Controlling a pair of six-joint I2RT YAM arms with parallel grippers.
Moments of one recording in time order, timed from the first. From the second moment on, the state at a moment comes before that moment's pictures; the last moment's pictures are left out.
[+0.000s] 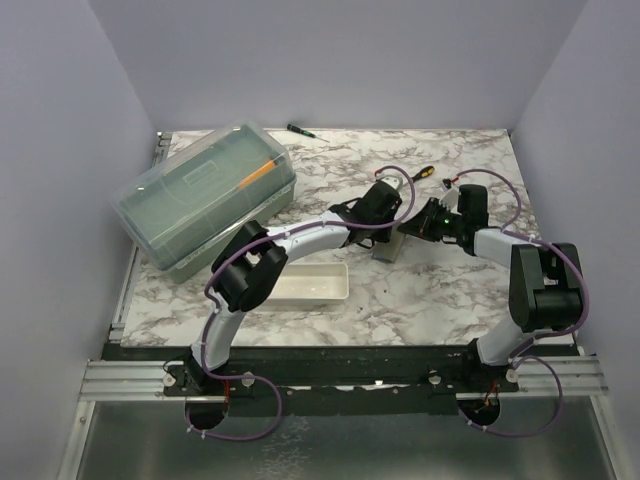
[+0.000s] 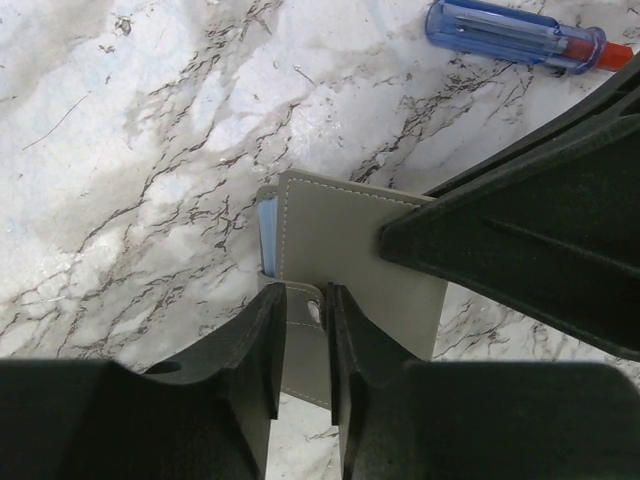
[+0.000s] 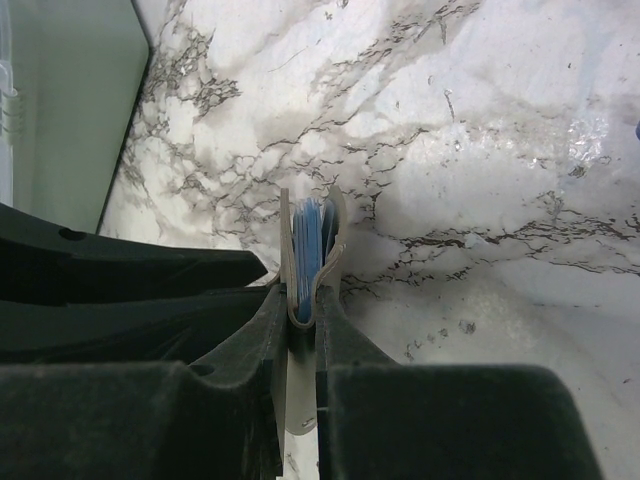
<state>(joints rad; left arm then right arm) -0.87 2.12 1.62 -0.24 -0.11 -0.44 0.03 1.63 0.77 0.17 -0.64 0.53</state>
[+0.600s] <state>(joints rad) -0.84 2.10 1.57 -0.23 0.00 -0.45 0.03 1.64 0.77 0.17 -0.64 0.53</state>
